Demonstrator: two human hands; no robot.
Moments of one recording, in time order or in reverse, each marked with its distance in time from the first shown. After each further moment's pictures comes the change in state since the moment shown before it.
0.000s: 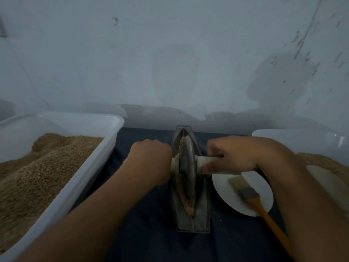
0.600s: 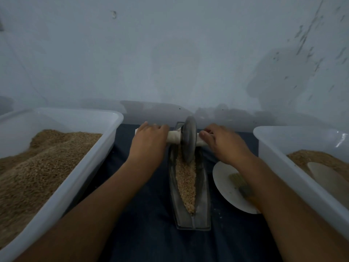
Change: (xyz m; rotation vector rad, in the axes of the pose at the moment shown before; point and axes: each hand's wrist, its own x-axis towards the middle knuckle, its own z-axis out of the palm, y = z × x) left_hand 0.044 -0.013 0.042 -0.171 0.541 0.004; right_hand 0.067 0.029 0.057 0.115 0.588 0.121
